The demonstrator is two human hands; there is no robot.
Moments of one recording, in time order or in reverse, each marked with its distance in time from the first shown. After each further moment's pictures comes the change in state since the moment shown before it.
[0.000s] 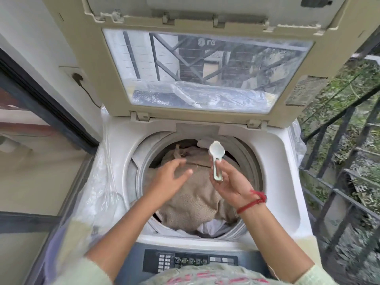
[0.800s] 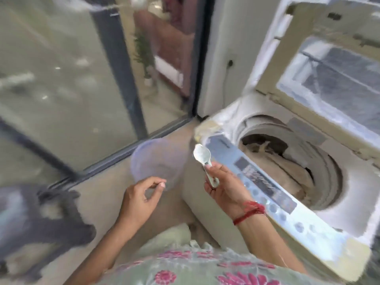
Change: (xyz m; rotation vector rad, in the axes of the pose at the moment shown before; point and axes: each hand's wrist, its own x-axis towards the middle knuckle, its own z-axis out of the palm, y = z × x) left_hand -0.432 -0.075 0.019 -0.124 0.961 -0.225; right_hand -0.213 0.212 0.047 -0.712 -0.508 0.279
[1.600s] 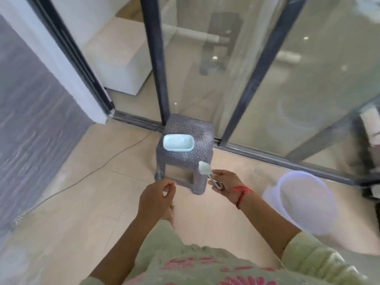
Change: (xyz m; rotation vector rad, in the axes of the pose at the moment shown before) left_hand -0.296 -0.230 -0.330 0.228 0.627 -0.813; right_hand 0.047 0.396 0.382 -1.053 -0.486 0.420
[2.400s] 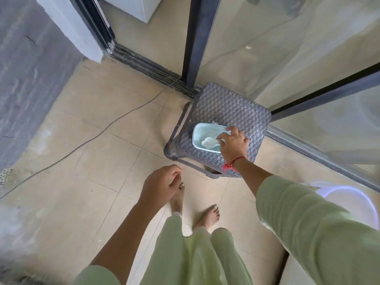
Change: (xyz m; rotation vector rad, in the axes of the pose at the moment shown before) left_hand 0.190 -0.194 0.034 -0.036 -0.218 -0.148; right_hand 0.336 -0.031 0.139 -1.467 0.229 -0.400
